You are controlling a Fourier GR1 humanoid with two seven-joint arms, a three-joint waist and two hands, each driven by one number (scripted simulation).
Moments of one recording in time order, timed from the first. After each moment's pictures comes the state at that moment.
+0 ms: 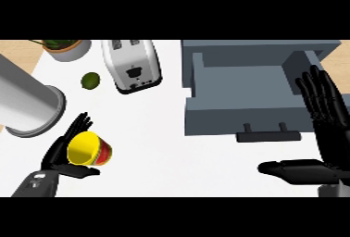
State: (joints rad) left arm -0.41 0.33 0.17 -0.29 -0.12 -0.42 -0.95; right arm -0.08 -0.13 -0.08 -1.94 0.01 0.15 -0.03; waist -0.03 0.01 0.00
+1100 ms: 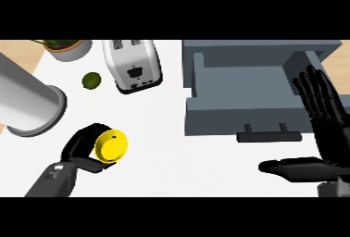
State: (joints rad) left arm -0.45 0.25 0.14 -0.33 -0.04 -0.60 -0.88; right arm -0.08 -0.14 -0.09 -1.92 -0.01 0.17 -0.03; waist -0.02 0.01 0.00
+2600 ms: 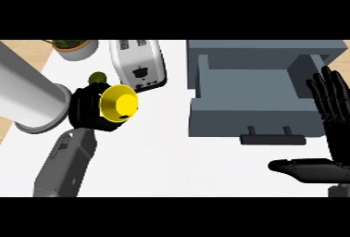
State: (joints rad) left arm -0.55 0.13 0.25 -0.70 0.18 -0.31 -0.86; right arm -0.06 -0.16 -0.14 -1.93 -0.02 0.17 -0.02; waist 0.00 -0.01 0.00
